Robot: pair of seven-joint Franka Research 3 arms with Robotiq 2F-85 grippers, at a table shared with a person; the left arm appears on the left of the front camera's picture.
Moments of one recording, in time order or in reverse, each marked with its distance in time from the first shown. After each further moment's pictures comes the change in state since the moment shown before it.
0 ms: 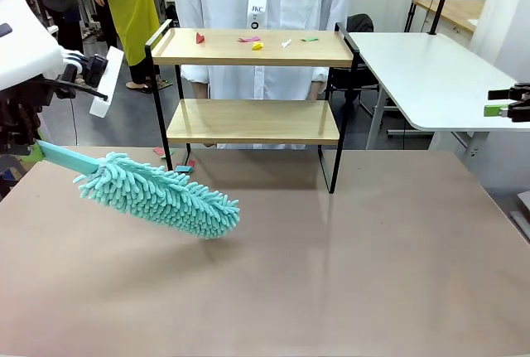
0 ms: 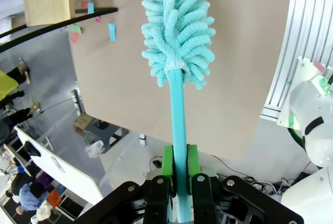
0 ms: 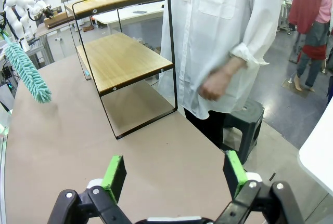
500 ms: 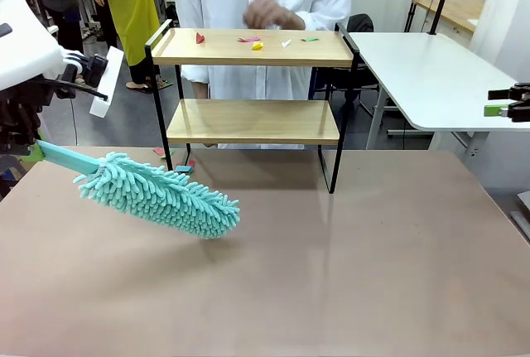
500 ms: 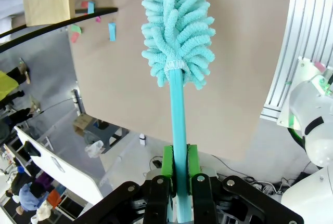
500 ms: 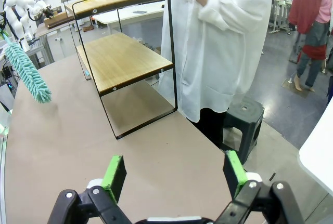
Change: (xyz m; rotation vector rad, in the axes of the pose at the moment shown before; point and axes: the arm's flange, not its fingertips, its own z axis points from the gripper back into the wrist) left arm 0.000 0.000 0.000 0.000 0.000 0.000; right arm 0.000 0.000 0.000 0.000 0.000 0.000
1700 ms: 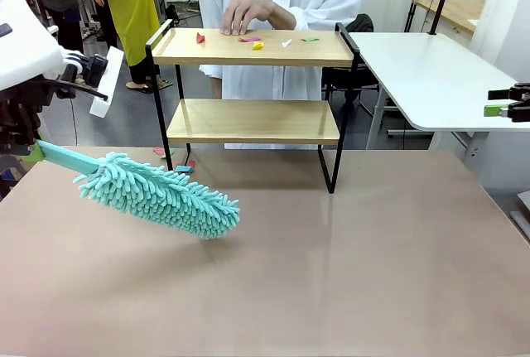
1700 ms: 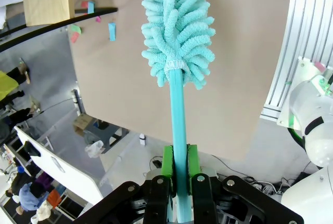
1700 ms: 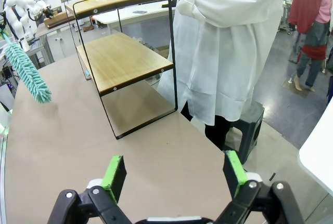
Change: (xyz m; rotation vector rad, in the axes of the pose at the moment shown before) left arm 0.000 0.000 0.000 0.000 0.000 0.000; right arm 0.000 0.000 0.000 0.000 0.000 0.000
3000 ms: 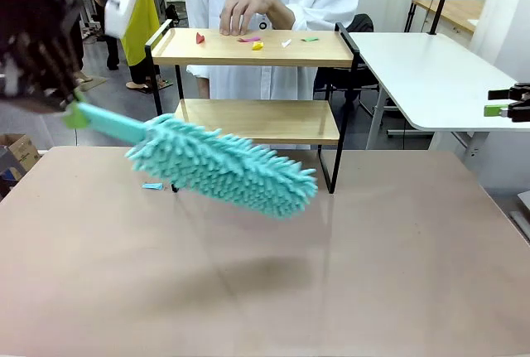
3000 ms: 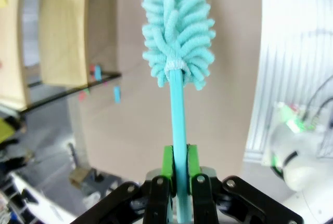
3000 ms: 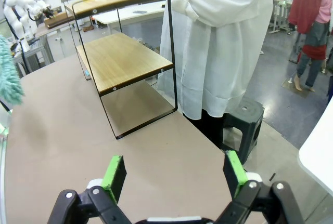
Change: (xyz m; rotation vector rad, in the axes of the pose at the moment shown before) left arm 0.032 0.020 0.078 -0.083 -0.303 -0.035; right arm 0.000 0.000 0.000 0.000 0.000 0.000
